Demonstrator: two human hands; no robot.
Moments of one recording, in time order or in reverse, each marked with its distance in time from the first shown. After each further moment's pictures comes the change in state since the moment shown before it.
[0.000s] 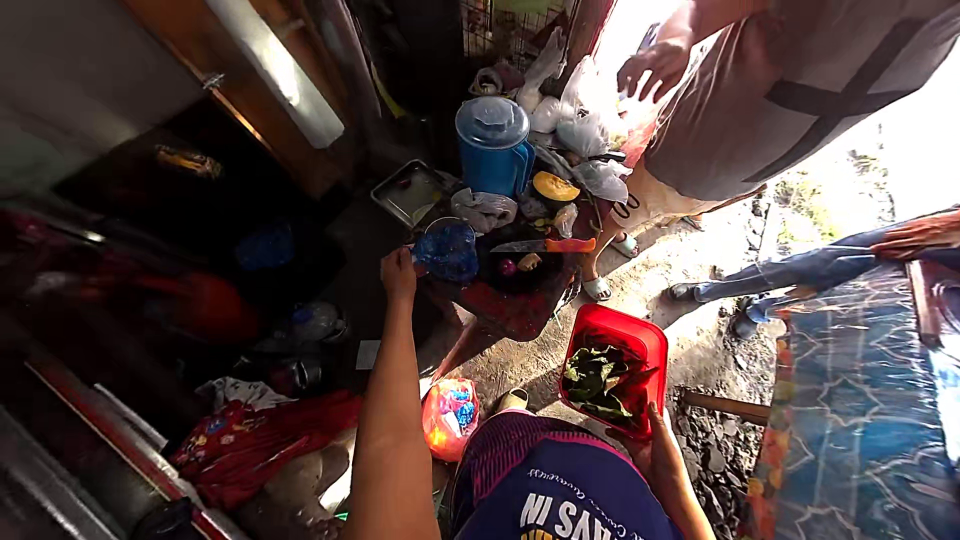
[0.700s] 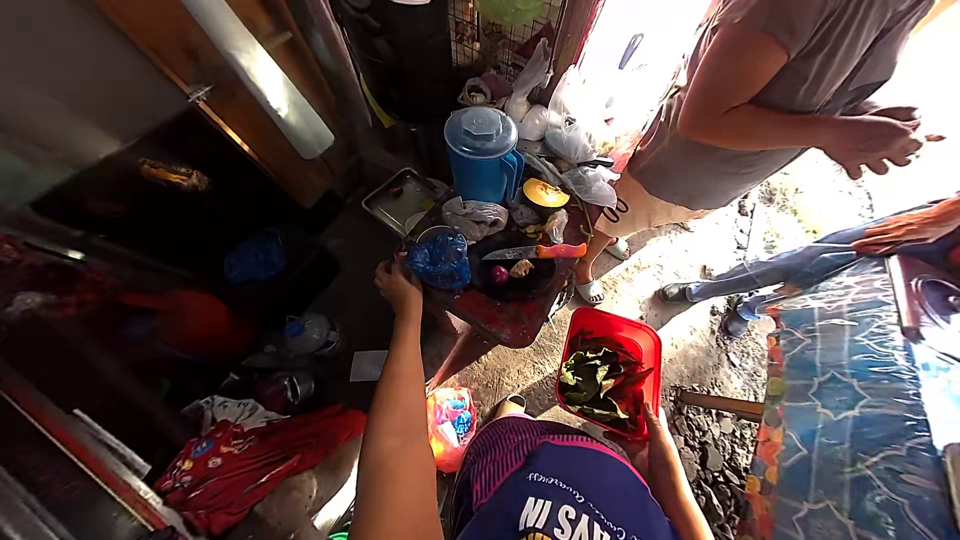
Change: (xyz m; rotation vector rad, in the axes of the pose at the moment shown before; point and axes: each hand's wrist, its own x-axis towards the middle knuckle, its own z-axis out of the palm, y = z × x) left_hand -0.009 0.001 0.029 0.223 0.187 0.053; right_hand 0.005 -0.002 -0.002 -0.041 0.005 0.002
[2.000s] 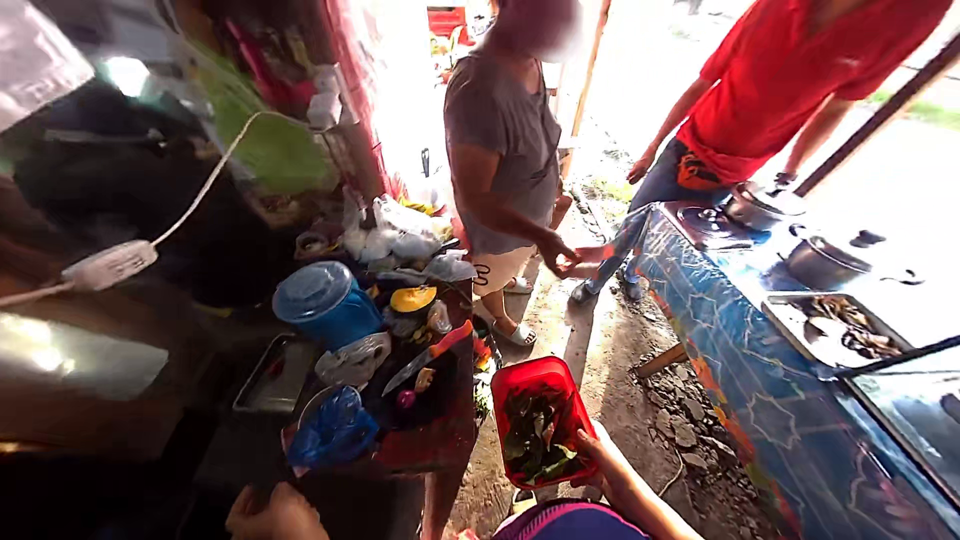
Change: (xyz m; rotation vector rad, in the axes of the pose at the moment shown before) left_hand -0.018 0.039 -0.059 -0.399 -0.015 -0.227; right_hand 0.017 0.006 -0.009 0.114 -0.021 0.028
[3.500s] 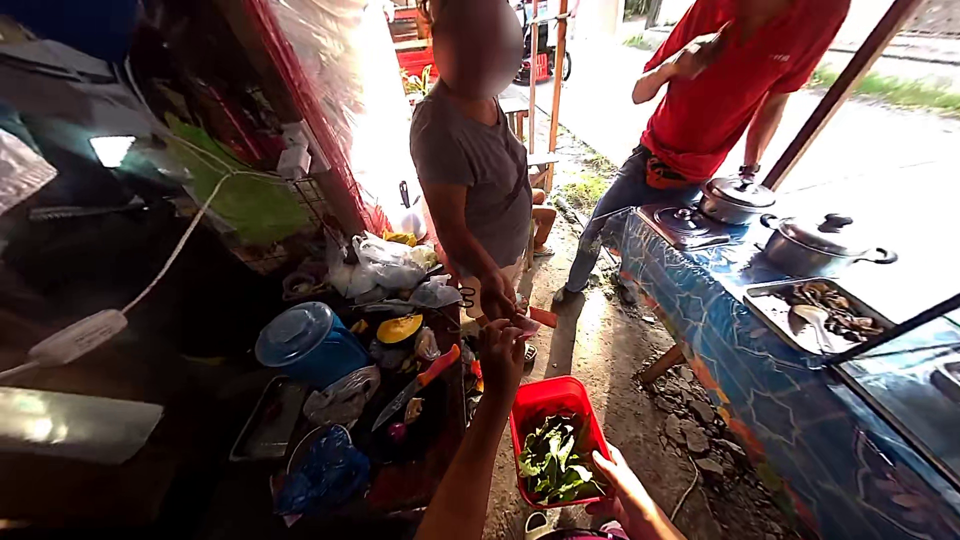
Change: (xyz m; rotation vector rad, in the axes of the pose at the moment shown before) left_hand -0.241 0.130 0.238 -0.160 -0.683 1.289; right_hand -0.021 -0.004 -0.022 0.096 0.148 0.026
